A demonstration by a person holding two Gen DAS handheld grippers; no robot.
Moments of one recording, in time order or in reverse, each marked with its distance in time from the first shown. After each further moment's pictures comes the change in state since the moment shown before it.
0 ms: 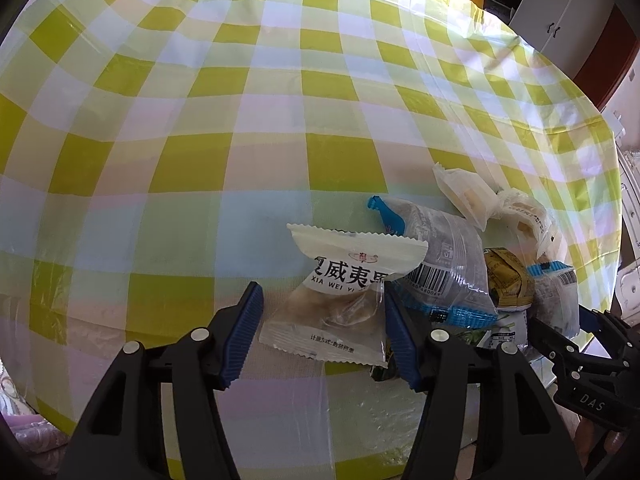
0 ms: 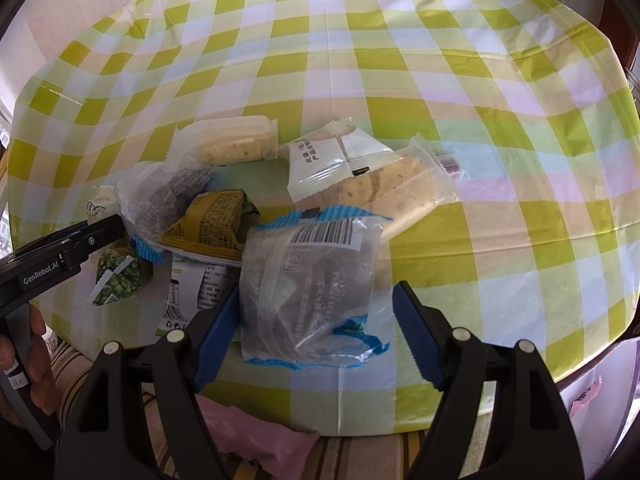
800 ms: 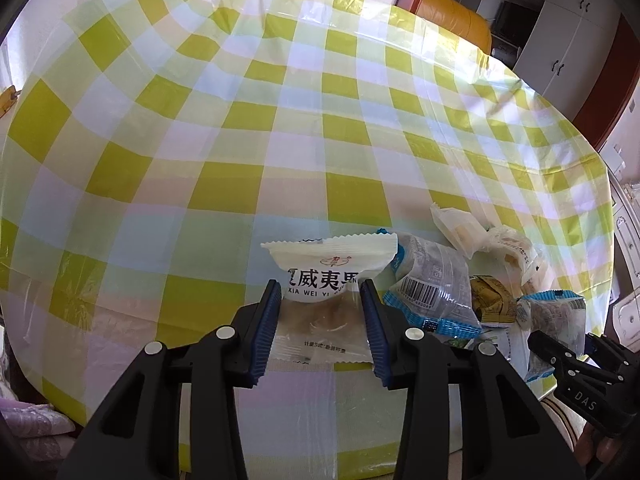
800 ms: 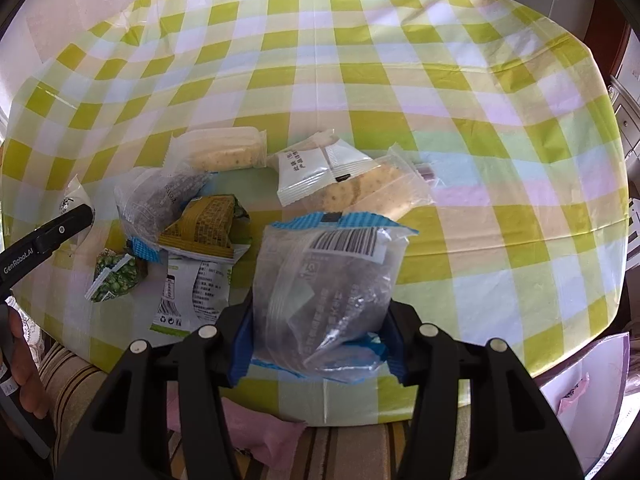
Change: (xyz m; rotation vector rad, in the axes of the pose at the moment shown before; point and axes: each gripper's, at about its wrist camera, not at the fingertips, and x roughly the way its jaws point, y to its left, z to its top) left arm -0.036 0.010 -0.009 -0.071 -0.147 0.003; right arm -0.018 -0.002 -0.007 0.001 -0.056 -0.064
